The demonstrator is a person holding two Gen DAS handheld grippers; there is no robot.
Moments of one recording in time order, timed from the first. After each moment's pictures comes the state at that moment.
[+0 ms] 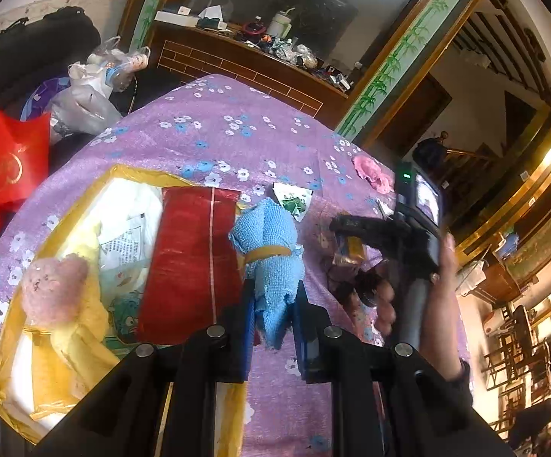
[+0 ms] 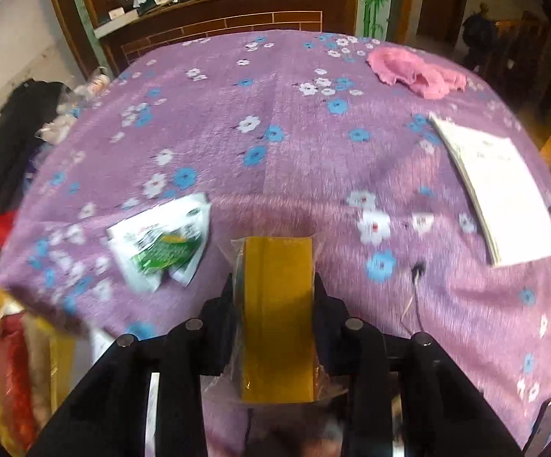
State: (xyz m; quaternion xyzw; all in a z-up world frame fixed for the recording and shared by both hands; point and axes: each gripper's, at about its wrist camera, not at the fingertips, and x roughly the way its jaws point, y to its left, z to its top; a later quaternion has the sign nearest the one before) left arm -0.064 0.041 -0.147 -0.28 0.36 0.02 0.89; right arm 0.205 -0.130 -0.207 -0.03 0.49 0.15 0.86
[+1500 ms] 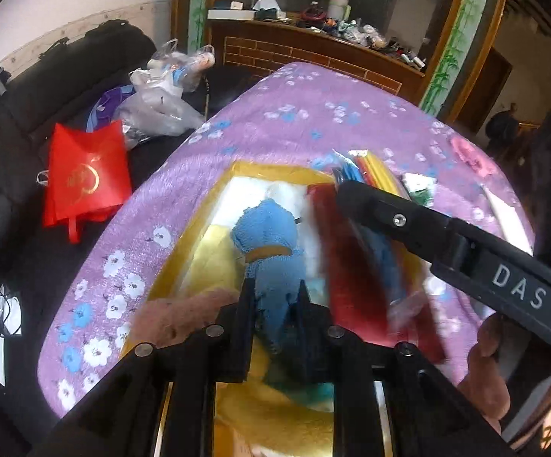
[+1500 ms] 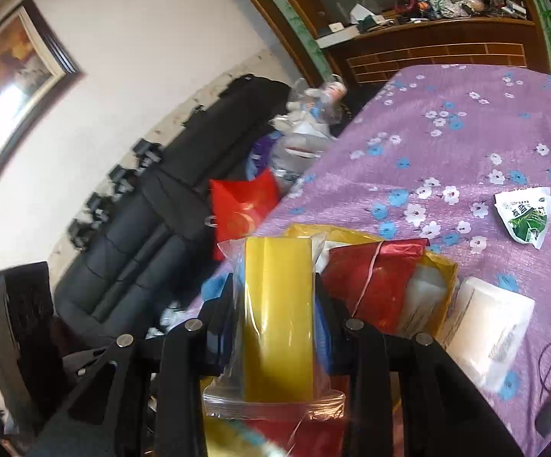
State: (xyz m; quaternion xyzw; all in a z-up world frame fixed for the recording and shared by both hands) left arm -0.057 0.114 -0.202 -0.19 0.41 0.16 0.88; right arm 0.071 0.000 -0.181 0.04 0.41 0.50 0.76
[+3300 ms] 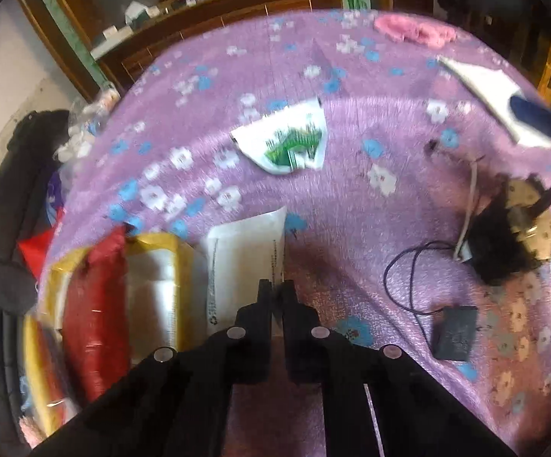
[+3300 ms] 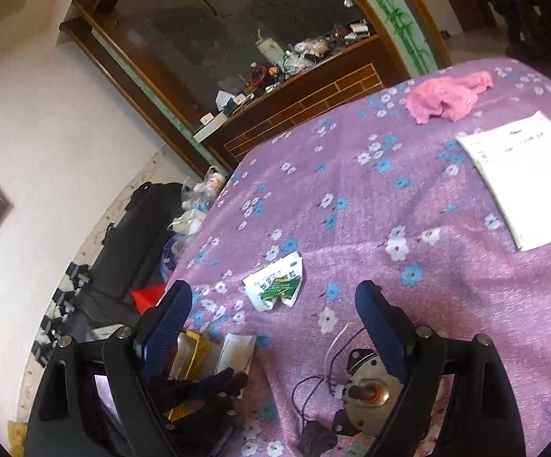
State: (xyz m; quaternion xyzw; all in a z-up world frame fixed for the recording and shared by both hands) left arm 0.106 -0.055 -0.218 0.04 0.51 0.10 0.85; right arm 0.176 -0.216 -0.165 0.19 0.38 0.33 0.84
